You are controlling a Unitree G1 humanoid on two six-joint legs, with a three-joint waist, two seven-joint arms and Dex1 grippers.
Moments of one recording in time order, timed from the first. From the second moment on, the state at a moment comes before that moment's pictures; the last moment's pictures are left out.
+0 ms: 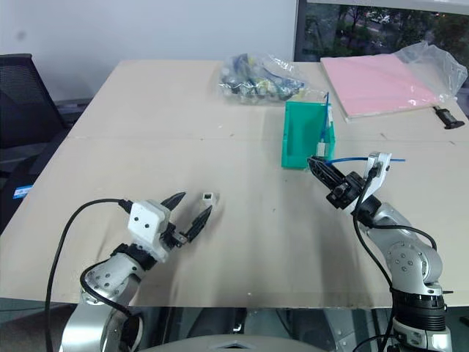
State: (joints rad) left arm 0.29 0.28 0.04 -0.59 -0.06 0.23 -0.45; right arm -0.13 -0.36 -0.21 -0.29 0.99 0.56 0.58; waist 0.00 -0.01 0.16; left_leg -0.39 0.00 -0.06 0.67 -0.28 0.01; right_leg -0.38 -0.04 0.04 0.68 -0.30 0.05
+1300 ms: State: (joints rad) left arm -0.24 0.25 -0.17 0.01 -0.14 0.16 -0.67; right arm -0.18 -0.46 -0.03 -0.39 0.79 0.55 0.63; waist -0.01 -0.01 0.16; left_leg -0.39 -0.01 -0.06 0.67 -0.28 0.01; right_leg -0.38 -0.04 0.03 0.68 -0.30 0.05
